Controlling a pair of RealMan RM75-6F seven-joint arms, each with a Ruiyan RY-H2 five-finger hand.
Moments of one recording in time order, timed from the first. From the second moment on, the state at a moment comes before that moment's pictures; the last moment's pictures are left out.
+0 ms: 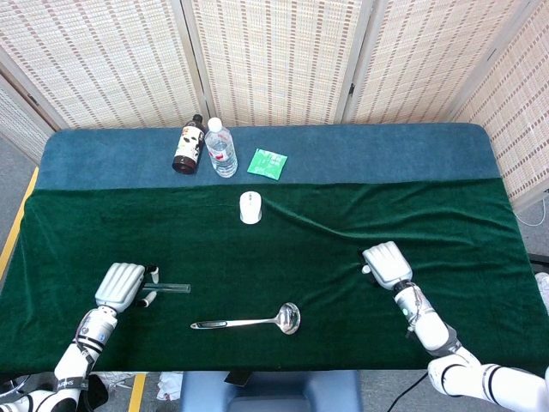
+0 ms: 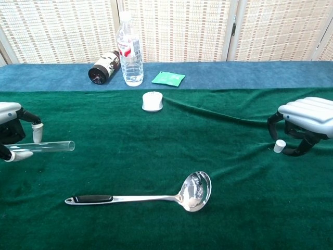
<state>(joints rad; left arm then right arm) -0.46 -1.38 -0.05 -1.56 1.24 1.08 0.26 0.56 -1.50 0.07 -1.34 -1.23 0.94 -0.42</state>
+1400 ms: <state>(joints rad) -0.51 -1.35 -0.12 -1.64 1.27 0.99 0.00 0.61 -1.27 0.14 -1.80 -1.41 1.02 -0.26</state>
